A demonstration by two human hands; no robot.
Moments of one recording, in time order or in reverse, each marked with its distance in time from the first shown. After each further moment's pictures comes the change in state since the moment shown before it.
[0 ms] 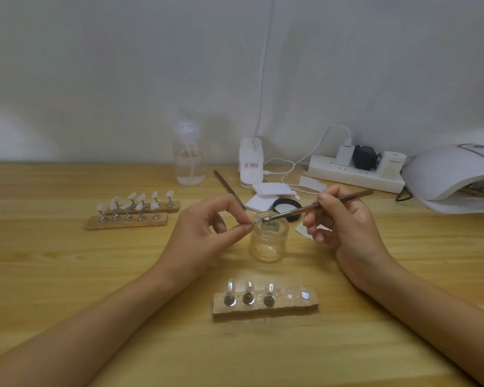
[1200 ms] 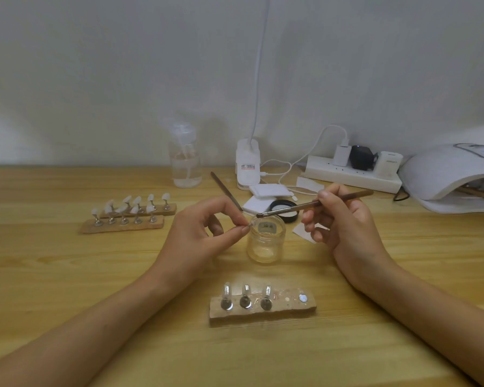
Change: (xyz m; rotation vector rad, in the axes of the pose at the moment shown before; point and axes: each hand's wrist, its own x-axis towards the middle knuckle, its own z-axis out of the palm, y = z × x) left_hand 0.000 0.000 -0.001 0.023 0.004 0.023; right_hand 0.000 -0.001 0.000 0.039 0.008 -0.001
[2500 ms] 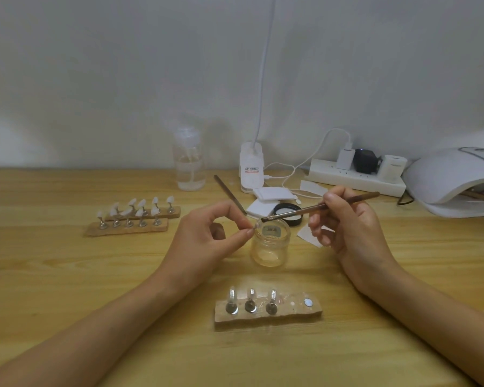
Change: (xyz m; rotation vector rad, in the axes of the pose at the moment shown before) left_hand 0.000 0.000 0.000 -0.054 -0.026 -0.039; right_hand 0.000 0.001 -0.001 -0.024 -0.009 -0.033
